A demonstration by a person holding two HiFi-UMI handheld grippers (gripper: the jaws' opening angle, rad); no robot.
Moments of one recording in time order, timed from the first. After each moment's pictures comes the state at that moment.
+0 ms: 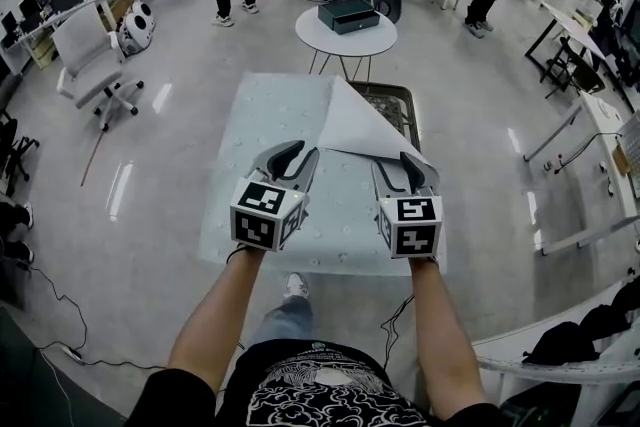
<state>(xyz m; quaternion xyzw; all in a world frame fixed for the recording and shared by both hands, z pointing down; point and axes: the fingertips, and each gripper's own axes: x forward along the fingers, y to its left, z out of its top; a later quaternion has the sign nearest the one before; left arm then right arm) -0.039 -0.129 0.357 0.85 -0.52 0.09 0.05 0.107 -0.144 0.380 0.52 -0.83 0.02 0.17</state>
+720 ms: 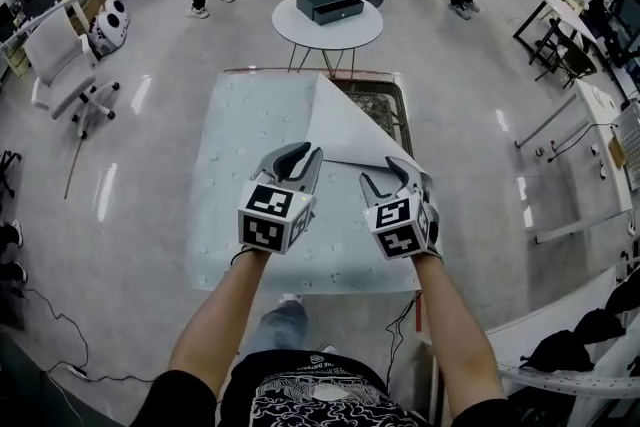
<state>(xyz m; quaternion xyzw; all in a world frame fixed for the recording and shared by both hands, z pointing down) -0.010 -0.219 0.392 0.86 -0.49 0.09 0.08 0.104 -0.218 0.443 0.46 -0.82 -0.05 0.33</state>
